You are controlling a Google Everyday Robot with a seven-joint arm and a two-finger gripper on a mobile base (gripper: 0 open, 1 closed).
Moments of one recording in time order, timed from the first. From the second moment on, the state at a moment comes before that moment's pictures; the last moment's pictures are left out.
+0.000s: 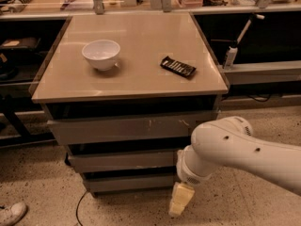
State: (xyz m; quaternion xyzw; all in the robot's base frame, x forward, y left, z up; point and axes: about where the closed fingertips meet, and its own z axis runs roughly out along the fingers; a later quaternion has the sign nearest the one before) arm 0.399 -0.087 0.623 -0.62 0.78 0.09 0.12
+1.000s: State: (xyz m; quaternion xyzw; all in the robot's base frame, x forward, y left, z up) arm 0.461 -0.035 0.538 -0.58 0.80 0.11 0.13
